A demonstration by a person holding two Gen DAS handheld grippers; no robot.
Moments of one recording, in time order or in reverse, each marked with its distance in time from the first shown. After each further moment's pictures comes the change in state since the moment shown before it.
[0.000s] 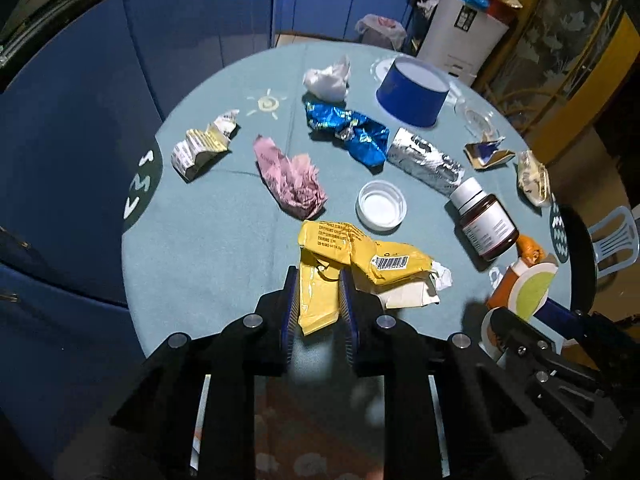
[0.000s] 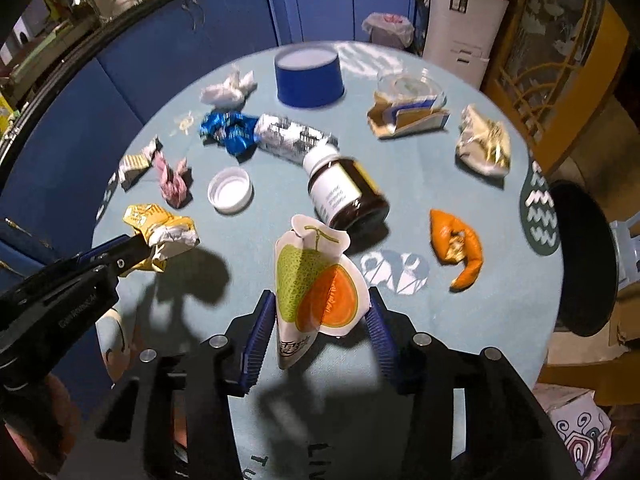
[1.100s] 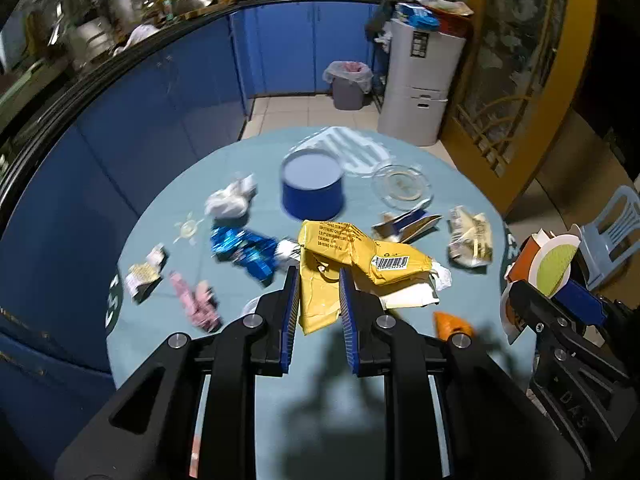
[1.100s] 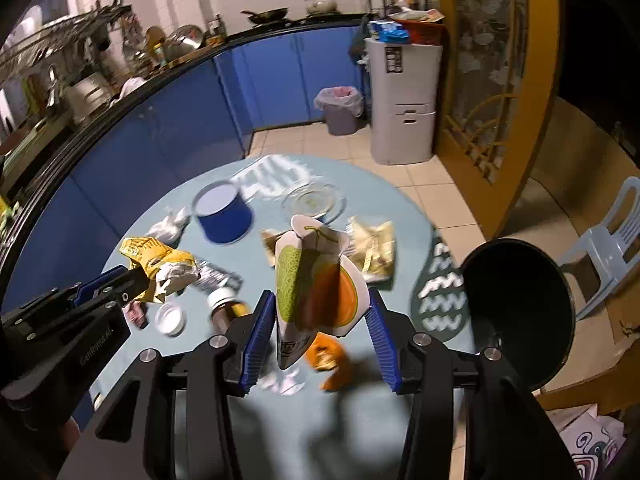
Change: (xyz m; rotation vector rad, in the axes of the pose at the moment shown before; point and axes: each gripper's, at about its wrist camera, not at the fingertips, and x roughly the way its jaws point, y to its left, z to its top) left arm -0.030 -0.135 0.054 0.181 -0.185 0.063; right arm -0.058 -0.104 0.041 0.149 -0.291 -0.051
